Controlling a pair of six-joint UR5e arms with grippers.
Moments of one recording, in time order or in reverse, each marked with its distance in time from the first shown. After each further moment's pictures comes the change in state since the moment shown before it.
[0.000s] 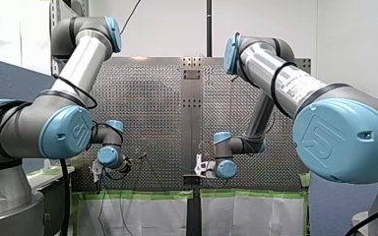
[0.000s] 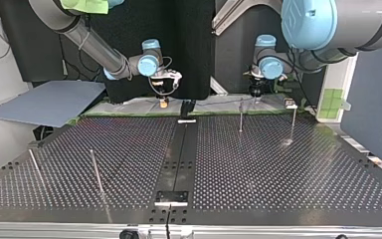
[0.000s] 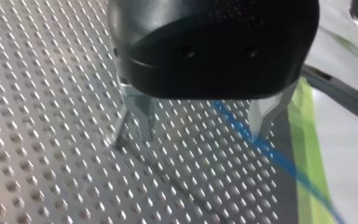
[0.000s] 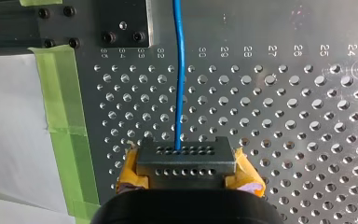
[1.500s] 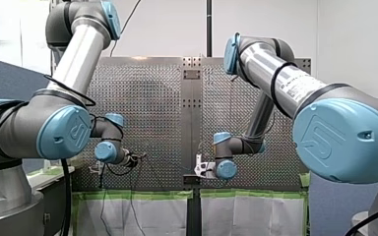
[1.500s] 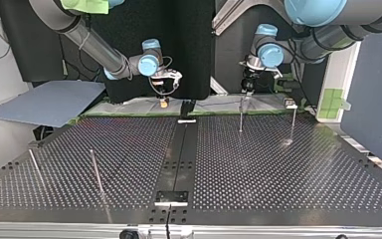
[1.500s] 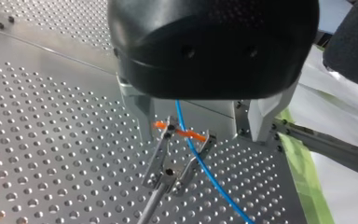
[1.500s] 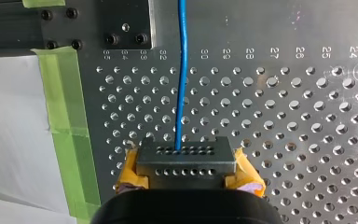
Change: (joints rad) left arm -0.036 0.104 -0.108 0.059 0.119 0.100; right arm 0.001 0.002 0.000 0.000 -0.002 -0.001
